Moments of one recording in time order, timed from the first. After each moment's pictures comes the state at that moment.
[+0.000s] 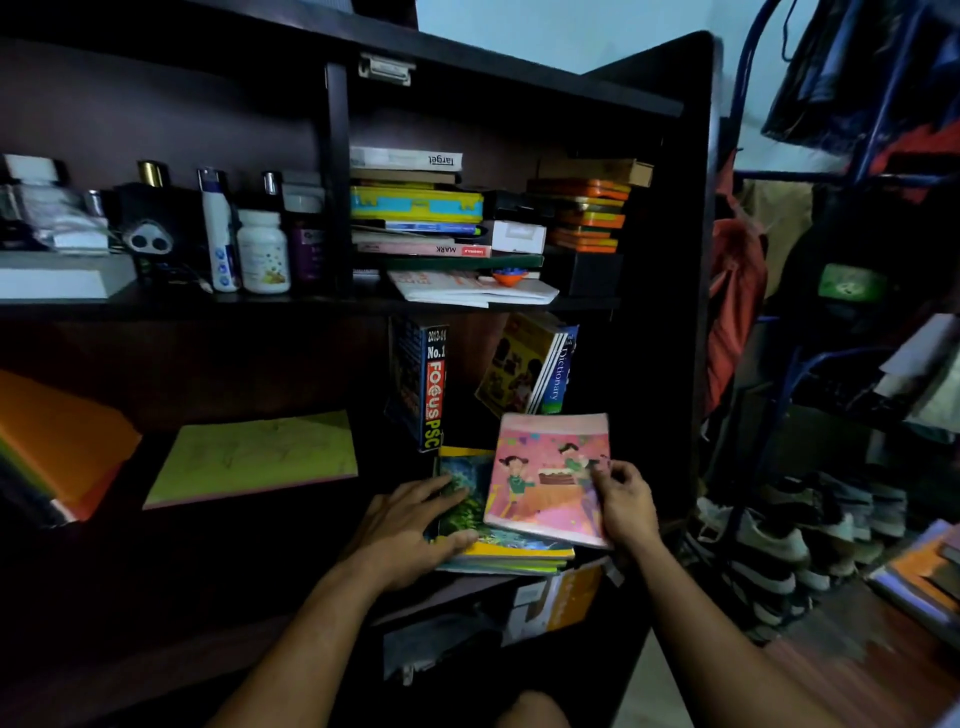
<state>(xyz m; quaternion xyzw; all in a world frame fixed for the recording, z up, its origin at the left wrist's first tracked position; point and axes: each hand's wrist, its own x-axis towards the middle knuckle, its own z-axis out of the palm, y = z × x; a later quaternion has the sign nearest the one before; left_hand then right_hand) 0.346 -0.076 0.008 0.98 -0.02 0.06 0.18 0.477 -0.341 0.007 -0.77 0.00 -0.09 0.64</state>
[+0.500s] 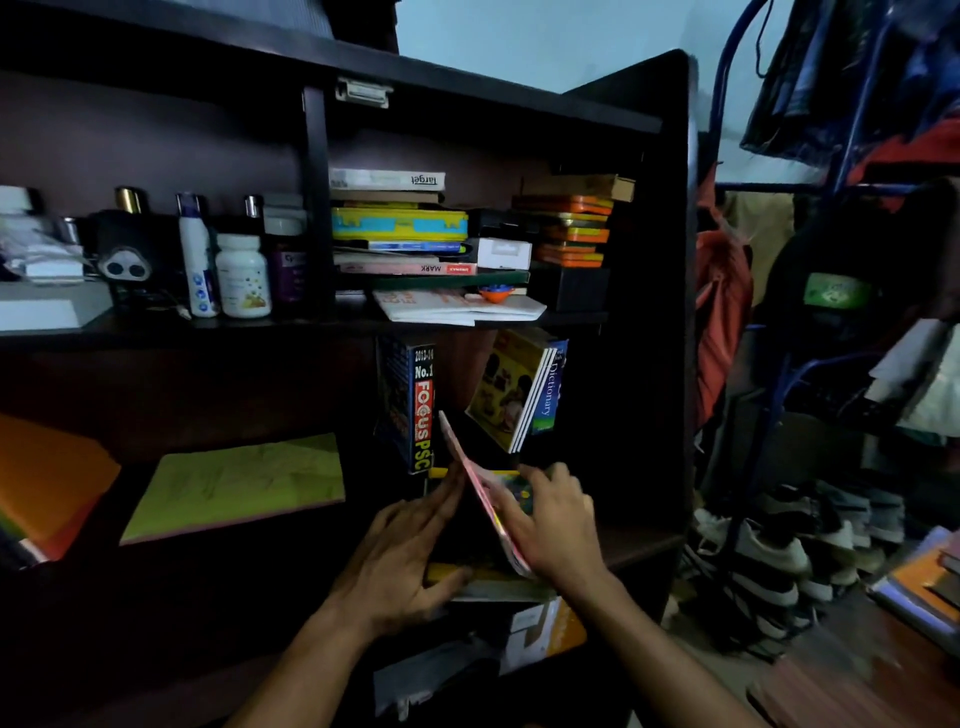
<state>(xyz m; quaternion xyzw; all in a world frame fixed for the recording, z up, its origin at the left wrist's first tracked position) 0.344 -0.077 0.003 0.95 -0.15 0.23 0.16 0.418 -0.281 0.040 -0.94 -0.18 -0.20 0.22</state>
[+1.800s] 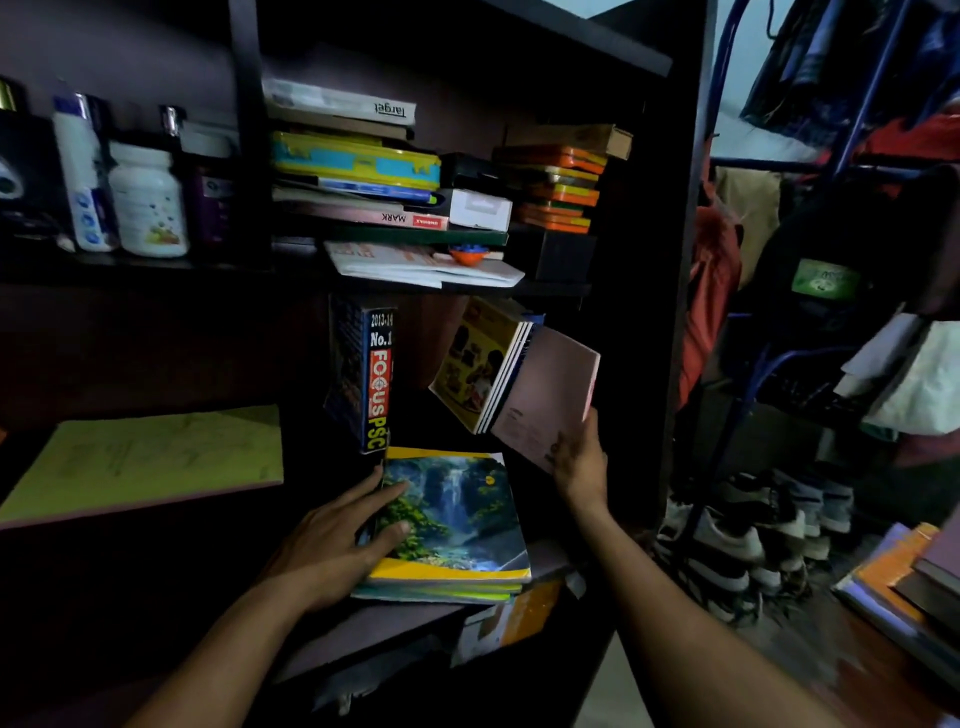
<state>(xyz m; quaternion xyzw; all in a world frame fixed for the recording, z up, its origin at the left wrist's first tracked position) 0.378 -0.063 -0.014 0.94 -0.01 0.08 0.33 0.543 -0.335 0.012 -0.83 -0.11 -0.21 0.51</state>
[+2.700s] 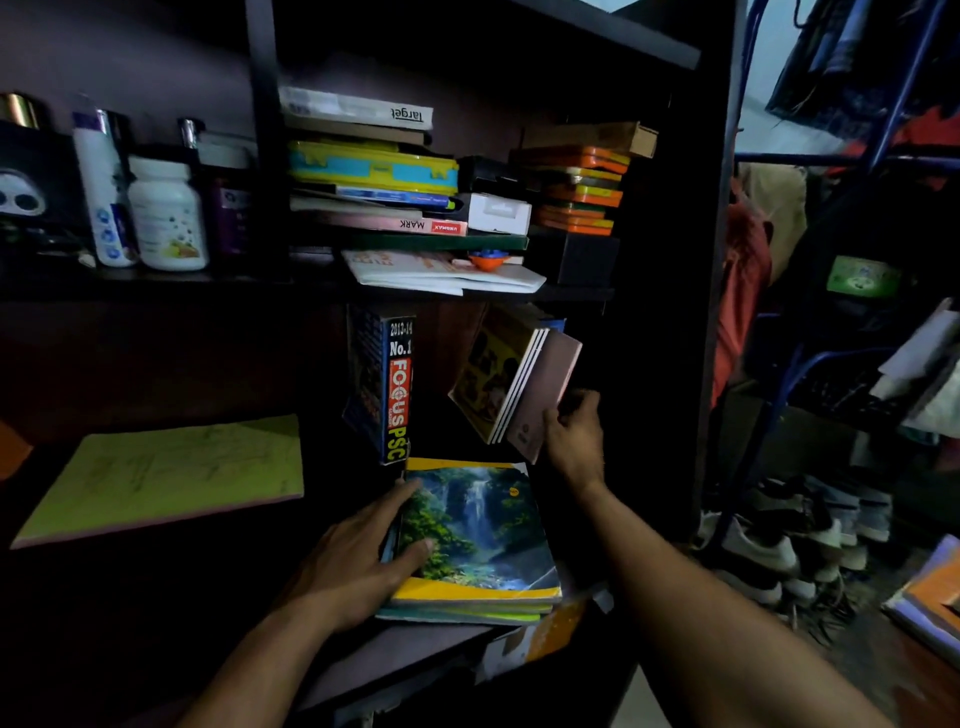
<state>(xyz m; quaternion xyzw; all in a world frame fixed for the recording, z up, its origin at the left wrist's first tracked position) 0.376 -0.065 -0.014 0.94 0.01 0.08 0.34 0.573 -0.289 0.037 -0.84 -0.05 -0.19 0.51</state>
